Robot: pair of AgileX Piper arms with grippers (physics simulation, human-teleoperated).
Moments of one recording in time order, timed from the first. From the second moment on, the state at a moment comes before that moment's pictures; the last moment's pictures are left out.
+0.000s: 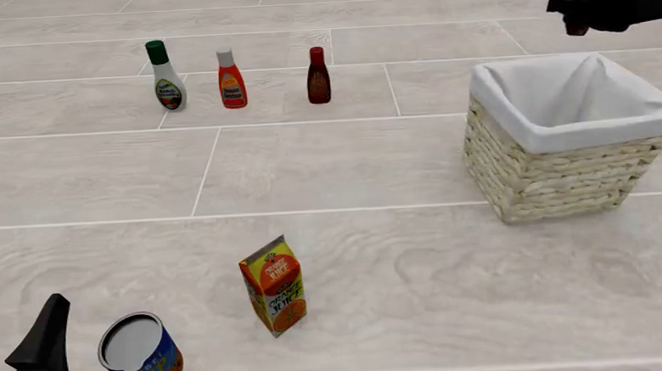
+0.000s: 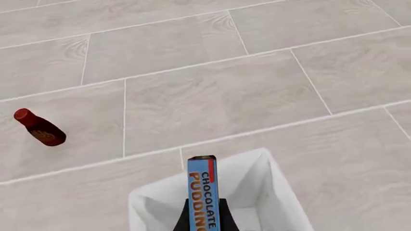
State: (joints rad) left arm 0.00 0.01 0.00 0.00 0.00; right arm -0.16 1.99 -2.03 0.58 0.07
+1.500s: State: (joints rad) left arm 0.00 0.01 0.00 0.00 0.00; right arm -0.23 2.02 -1.85 0.53 0.15
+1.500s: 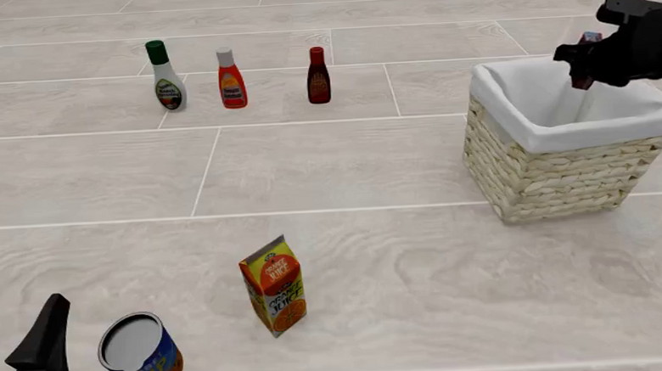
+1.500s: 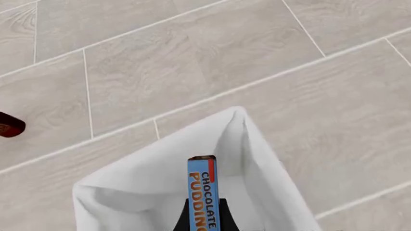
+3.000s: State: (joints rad) left arm 0.00 0.01 0.00 0.00 0.00; right arm -0.20 2.03 -1.72 0.48 0.19
